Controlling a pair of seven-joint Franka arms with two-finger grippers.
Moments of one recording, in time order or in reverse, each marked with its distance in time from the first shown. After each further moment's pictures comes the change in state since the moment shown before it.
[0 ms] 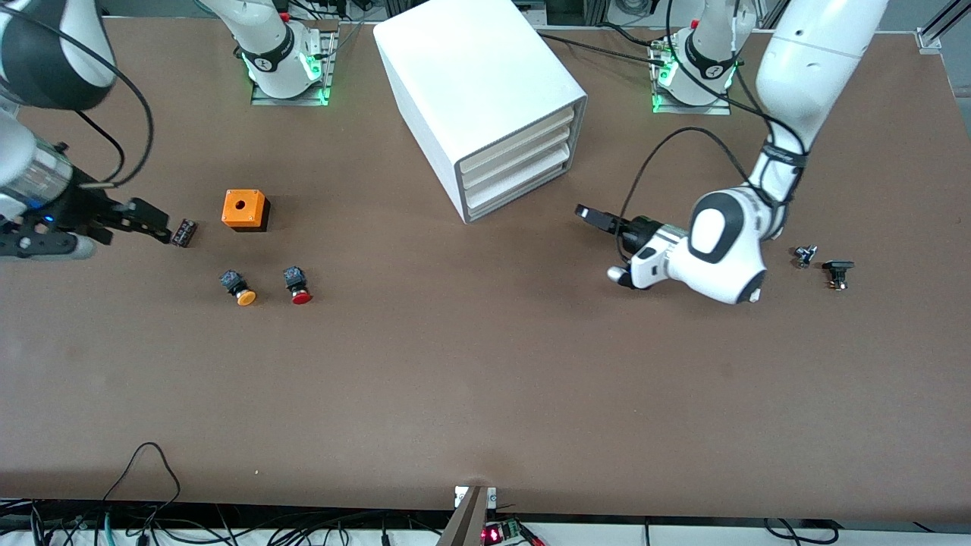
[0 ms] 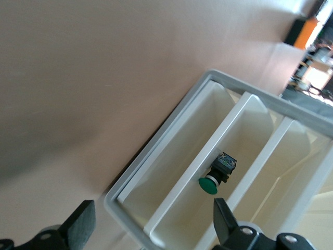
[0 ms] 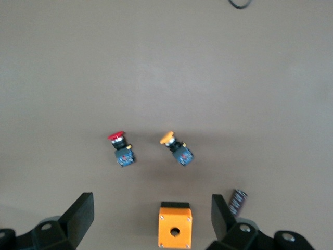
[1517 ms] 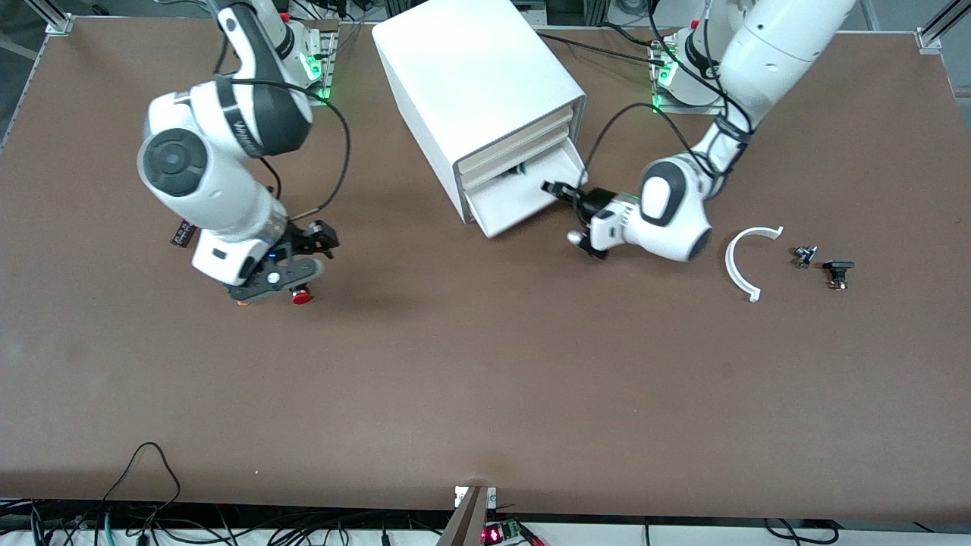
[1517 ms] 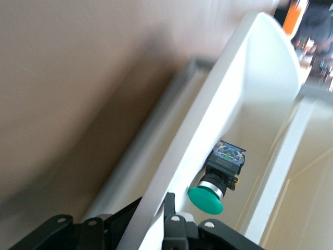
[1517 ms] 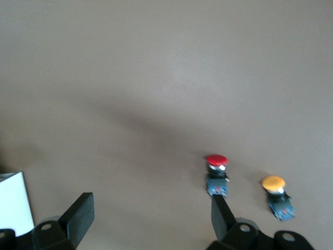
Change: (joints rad) left arm 0.062 -0.048 -0.120 -0.168 -0.131 0.213 0.182; right arm 0.356 0.229 0.009 0.119 0.000 0.058 0.000
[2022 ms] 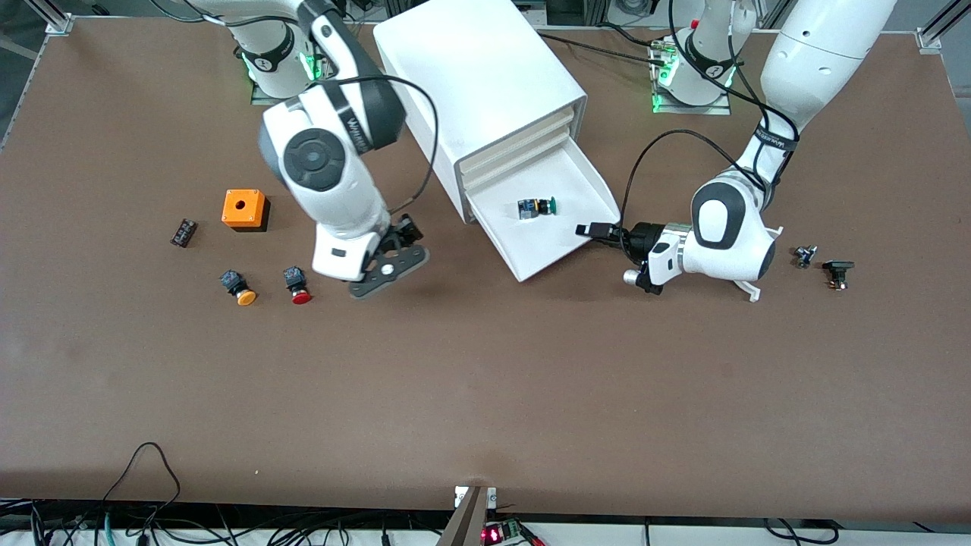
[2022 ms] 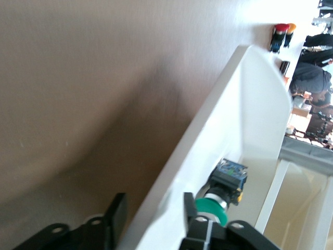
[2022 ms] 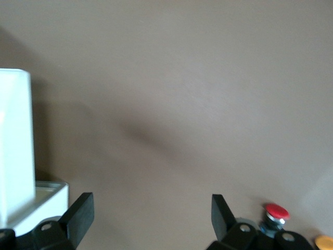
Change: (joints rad) left arm 0.041 -0.018 0.066 0.058 0.003 0.069 -0.011; right arm 0.185 0.162 0.004 0.184 0.000 0.008 0.000
